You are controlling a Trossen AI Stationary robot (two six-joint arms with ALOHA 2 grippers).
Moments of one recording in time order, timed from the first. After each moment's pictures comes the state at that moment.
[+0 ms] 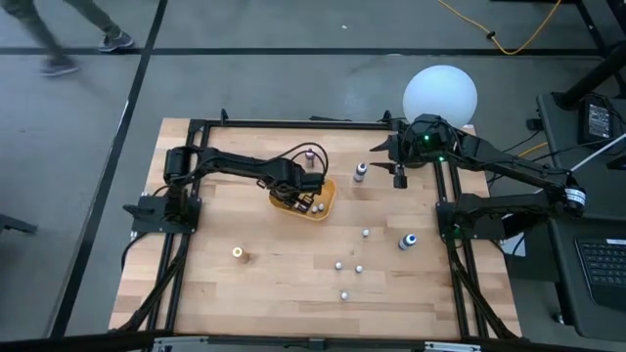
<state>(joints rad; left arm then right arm) 0.12 1.93 1.41 -1.04 -0.18 -0.96 -0.43 1.00 0.91 -0.47 -0.20 -0.50</state>
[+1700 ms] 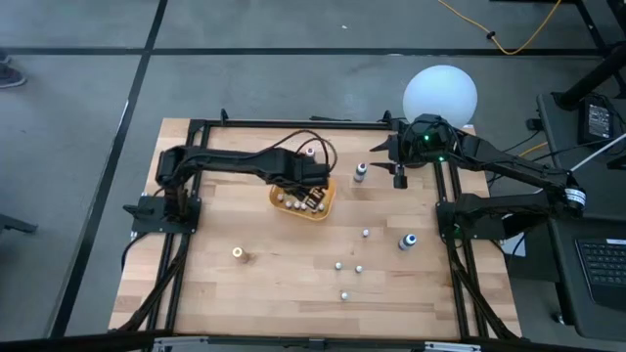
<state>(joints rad) 0.05 1.88 1.72 -1.19 -0.27 -0.89 -0.43 1.00 0.91 -0.47 -0.21 -0.51</state>
